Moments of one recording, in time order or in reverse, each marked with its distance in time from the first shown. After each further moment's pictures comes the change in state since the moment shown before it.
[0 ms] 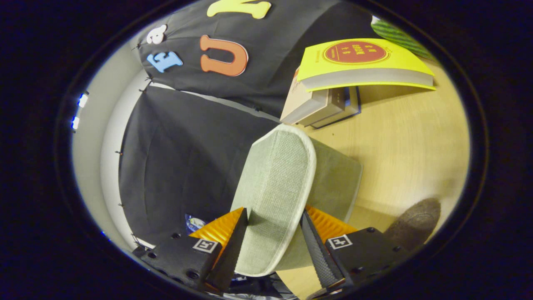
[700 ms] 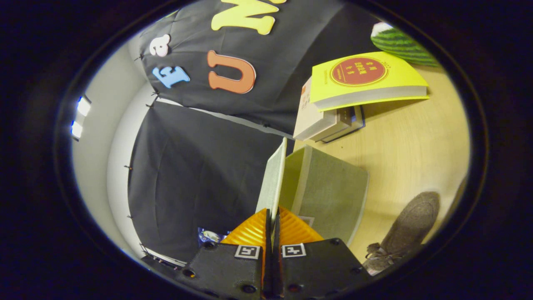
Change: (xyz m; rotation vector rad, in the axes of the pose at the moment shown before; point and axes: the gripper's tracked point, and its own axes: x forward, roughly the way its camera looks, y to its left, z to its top) arm -0.027 0.051 0.020 0.037 -0.109 0.043
